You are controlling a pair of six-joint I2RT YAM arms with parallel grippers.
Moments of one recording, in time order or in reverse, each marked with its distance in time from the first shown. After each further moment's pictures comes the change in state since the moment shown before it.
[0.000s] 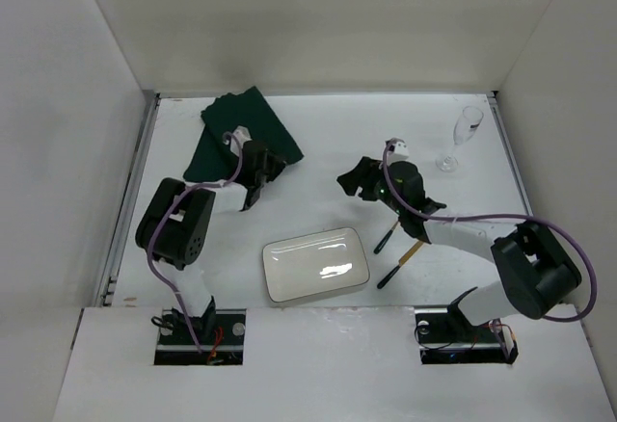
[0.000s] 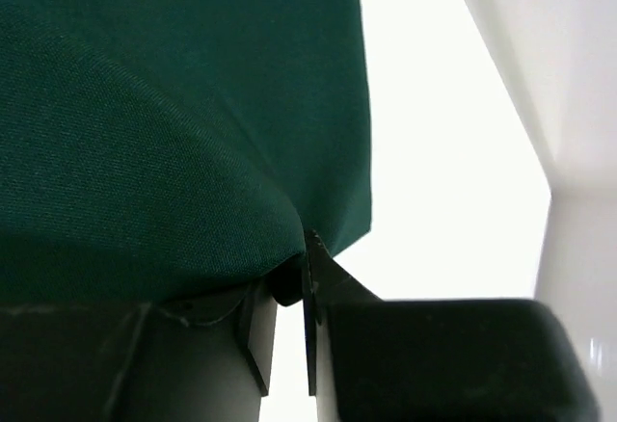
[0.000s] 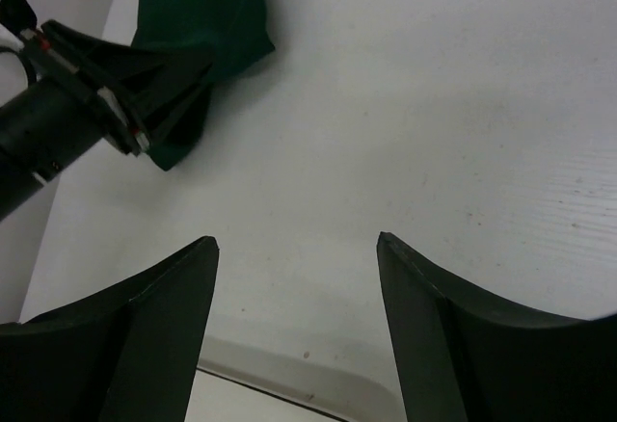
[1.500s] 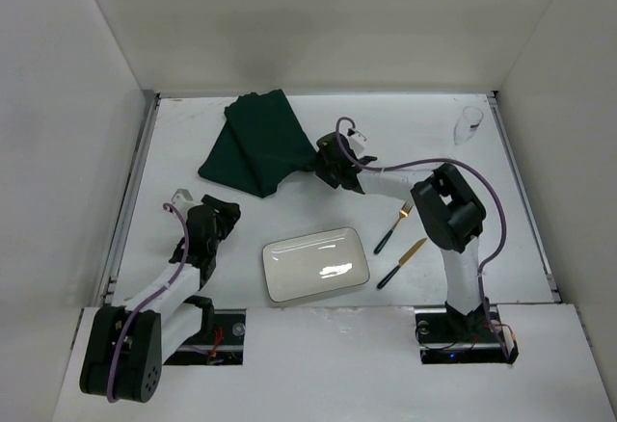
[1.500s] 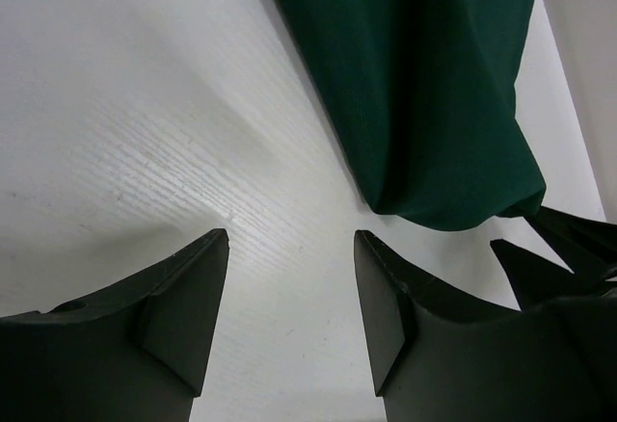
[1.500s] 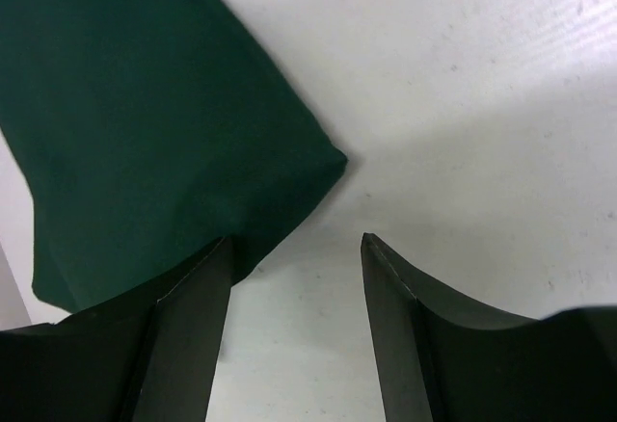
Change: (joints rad) left arm 0.174 -0.818 -0.689 -0.137 -0.054 0.061; right arm 0.102 0.619 0.732 -0.537 0.289 0.467
